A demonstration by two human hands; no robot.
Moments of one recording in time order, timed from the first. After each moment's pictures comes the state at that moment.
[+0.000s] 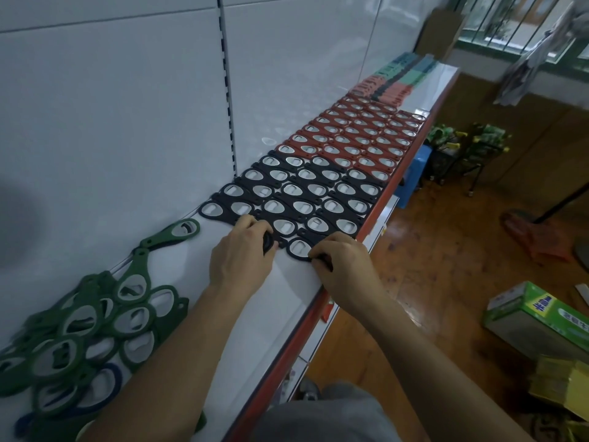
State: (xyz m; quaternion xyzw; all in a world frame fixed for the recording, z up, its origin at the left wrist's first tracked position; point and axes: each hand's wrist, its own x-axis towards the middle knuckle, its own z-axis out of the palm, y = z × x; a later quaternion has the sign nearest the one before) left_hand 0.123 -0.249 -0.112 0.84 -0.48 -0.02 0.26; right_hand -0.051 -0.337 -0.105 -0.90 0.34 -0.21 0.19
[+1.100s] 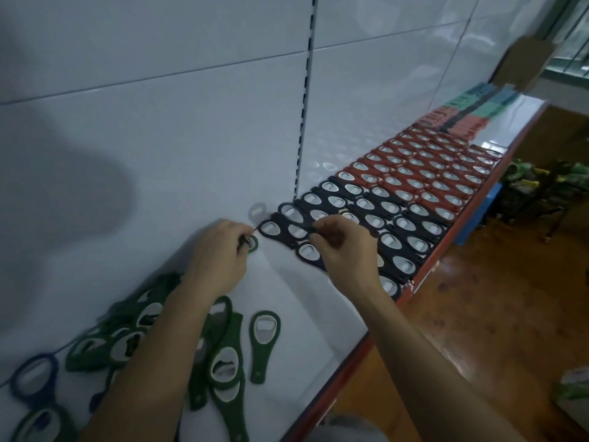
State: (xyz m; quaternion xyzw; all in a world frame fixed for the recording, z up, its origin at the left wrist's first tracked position) left_hand 0.213 -0.188 -0.077 0.88 -0.39 -0.04 0.28; right_hand 0.055 -0.338 -0.077 -0.78 0.32 -0.33 0.42
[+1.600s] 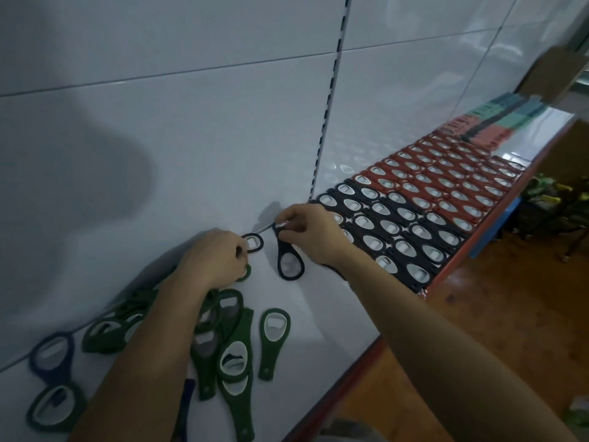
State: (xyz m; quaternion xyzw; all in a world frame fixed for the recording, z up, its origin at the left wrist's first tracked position) left_hand 0.235 -0.166 -0.072 0.90 -0.38 -0.13 0.14; right_hand 0.127 -0.348 -0.071 -0.88 0.21 -0.12 0.42
